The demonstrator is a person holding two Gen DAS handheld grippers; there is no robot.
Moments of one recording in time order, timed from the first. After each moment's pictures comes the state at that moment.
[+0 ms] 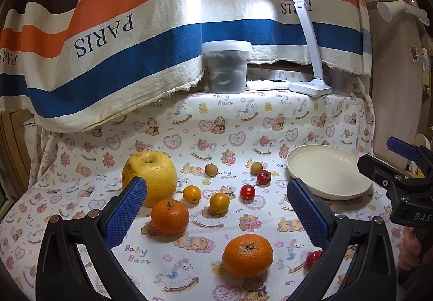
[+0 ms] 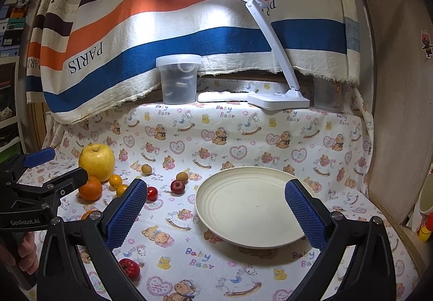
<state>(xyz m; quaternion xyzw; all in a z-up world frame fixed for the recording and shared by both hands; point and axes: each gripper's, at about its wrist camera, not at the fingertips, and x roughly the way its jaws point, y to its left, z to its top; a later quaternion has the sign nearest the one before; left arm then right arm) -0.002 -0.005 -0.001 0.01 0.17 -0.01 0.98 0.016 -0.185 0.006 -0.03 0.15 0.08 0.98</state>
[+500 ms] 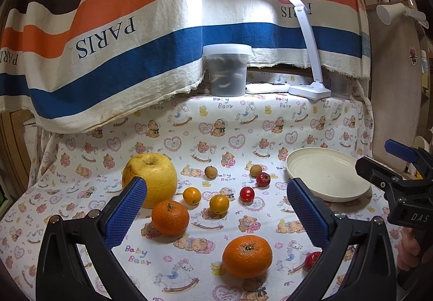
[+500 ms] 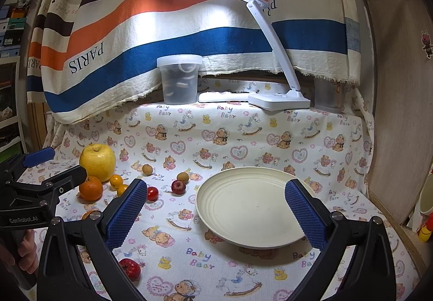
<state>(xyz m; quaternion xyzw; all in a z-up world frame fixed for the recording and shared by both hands) -0.005 -0.005 0.001 0.01 0.16 -0.01 0.99 0.015 -0.185 0.006 -0.03 0.15 0.08 0.98</state>
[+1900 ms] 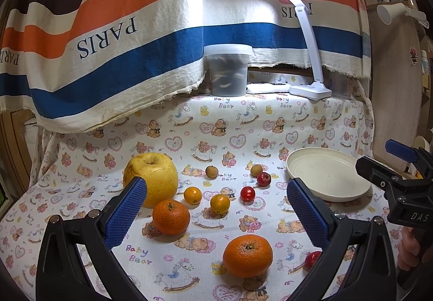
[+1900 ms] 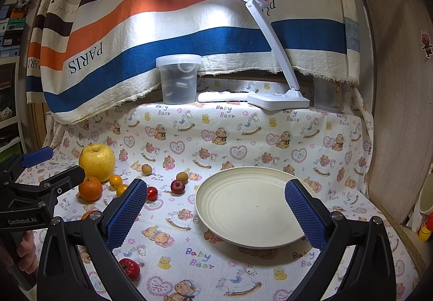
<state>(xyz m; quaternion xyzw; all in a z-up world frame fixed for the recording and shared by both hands) -0.005 -0.003 0.001 0.00 0.17 -0.01 0.99 0.015 -0.185 0.005 -0.03 0.15 0.08 0.98</state>
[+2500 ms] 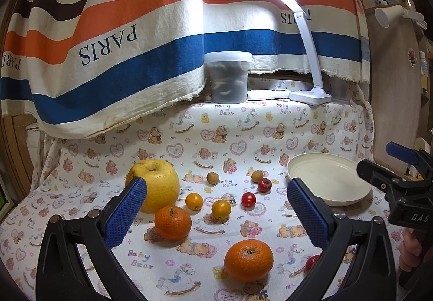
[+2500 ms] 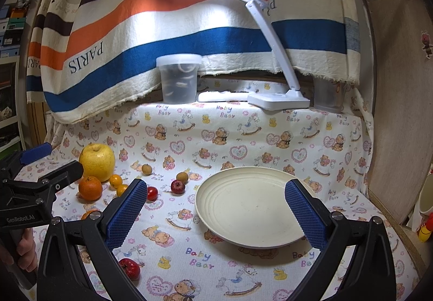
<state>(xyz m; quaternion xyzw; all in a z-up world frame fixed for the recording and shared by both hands) -0.009 -0.001 0.003 0.01 0.15 0.00 0.99 0.014 -0.186 0.005 -0.03 0.14 0.08 0.99</state>
